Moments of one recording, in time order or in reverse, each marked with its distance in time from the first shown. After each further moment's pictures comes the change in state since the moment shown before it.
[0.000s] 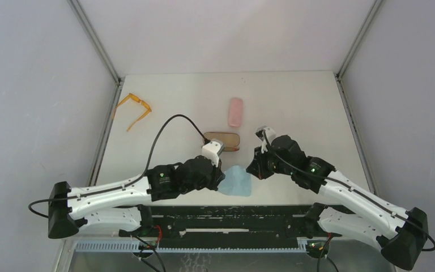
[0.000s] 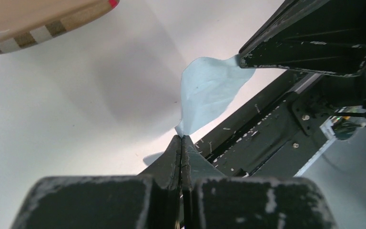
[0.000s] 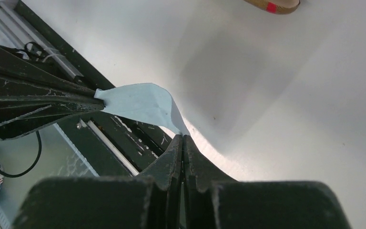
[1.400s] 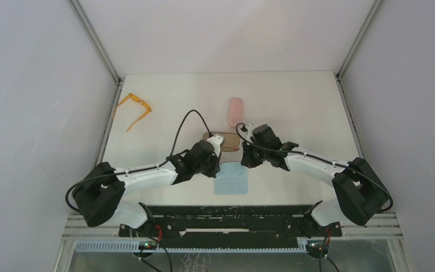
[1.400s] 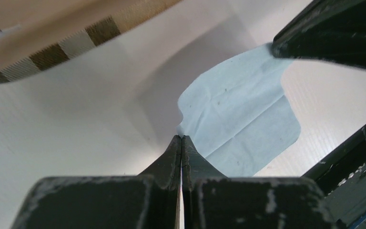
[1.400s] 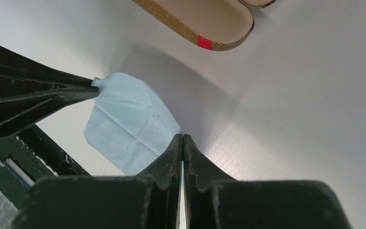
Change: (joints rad) left arm 0.359 0.350 -0.143 0.343 0.262 0.229; right arm -0.159 0.528 0.013 0.295 -0.056 -0.149
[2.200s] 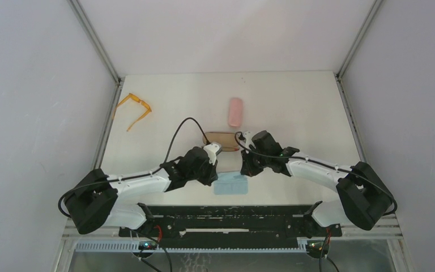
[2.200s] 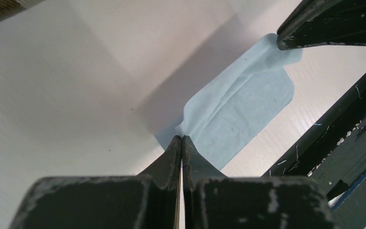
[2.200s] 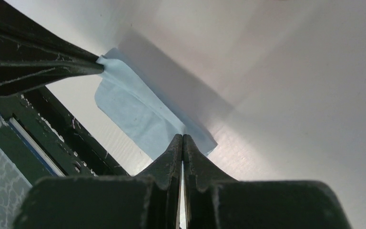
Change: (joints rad) left arm 0.000 -0.093 -0.142 0.057 0.113 0.036; right arm 0.050 -0.044 -0.051 -0.028 -0.078 -0.038
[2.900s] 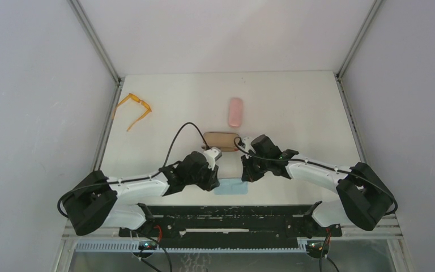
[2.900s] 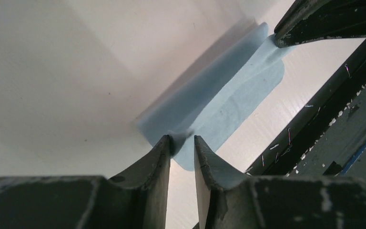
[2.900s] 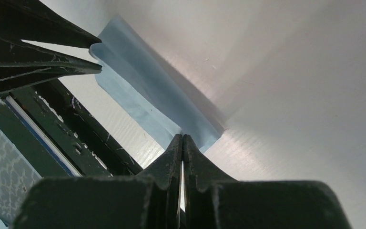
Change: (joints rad) left arm -0.023 -0.013 -0.065 0.053 0.050 -0.019; right arm 0.030 -0.010 -0.028 -0.045 -0.026 0.007
